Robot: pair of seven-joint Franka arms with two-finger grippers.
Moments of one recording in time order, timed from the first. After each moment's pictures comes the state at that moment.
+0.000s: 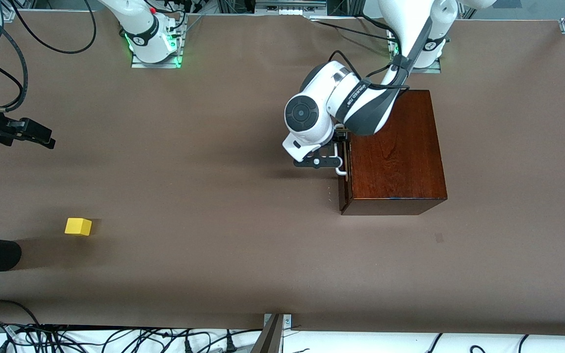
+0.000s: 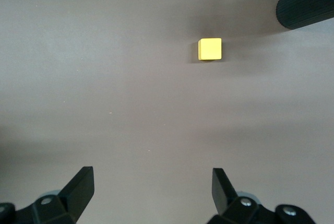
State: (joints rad) left arm -0.69 0.61 -0.01 -1.42 0.00 1.66 -0.67; right arm 0.09 0.13 -0.12 -1.51 0.00 1.63 0.03
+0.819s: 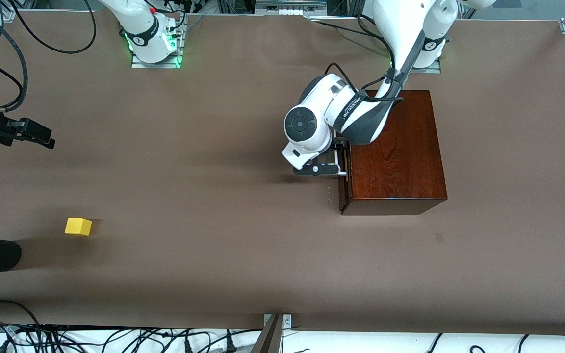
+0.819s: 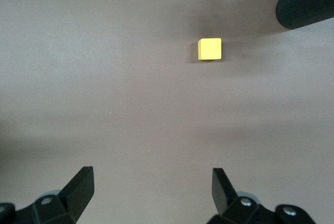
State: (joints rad) left arm -0.69 0.66 0.00 -1.42 0.00 1.71 -0.68; right arm 0.09 0.13 -0.12 -1.51 0.00 1.63 0.03
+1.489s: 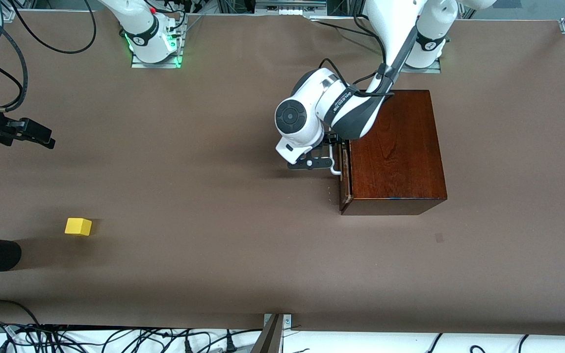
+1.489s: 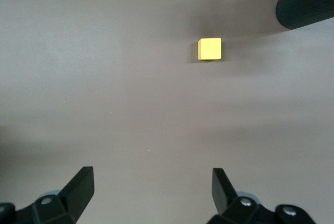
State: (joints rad) left arm -0.72 0.66 0.00 -1.42 0.00 1.71 -0.76; right arm 0.09 0.13 -0.12 -1.51 0.00 1.63 0.03
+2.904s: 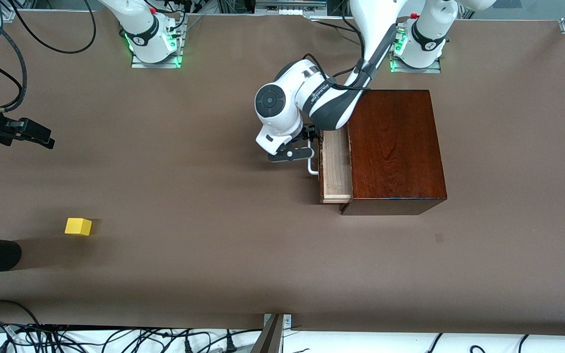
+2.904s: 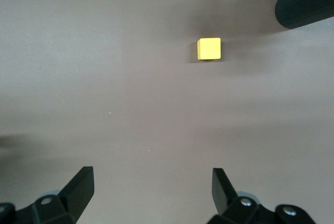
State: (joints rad) left arm -0.82 0.70 0.00 -1.37 -0.04 1.81 -0.89; right arm 0.09 0.13 -0.12 -1.51 0.00 1.63 0.03
